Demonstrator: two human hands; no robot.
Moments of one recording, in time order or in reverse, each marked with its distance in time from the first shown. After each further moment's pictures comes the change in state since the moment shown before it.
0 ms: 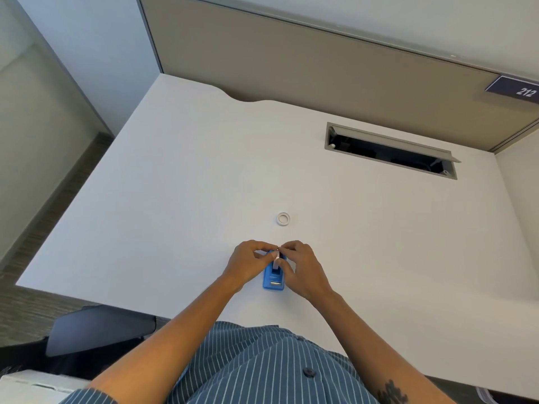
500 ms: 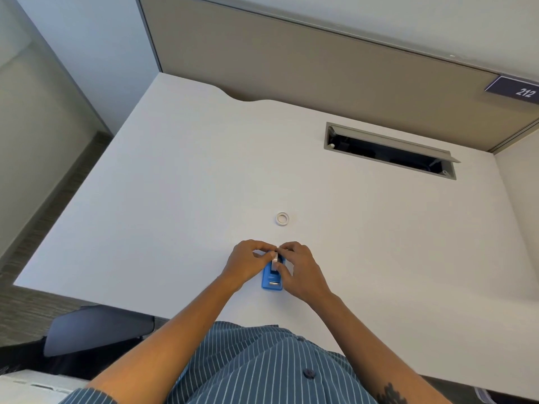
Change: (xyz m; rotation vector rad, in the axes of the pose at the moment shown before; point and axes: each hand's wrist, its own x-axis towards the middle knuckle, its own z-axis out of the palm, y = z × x) left_hand 0.002 0.003 0.001 0.037 0.010 -0.022; right_hand -0.004 0.000 0.001 0.028 0.009 -0.016
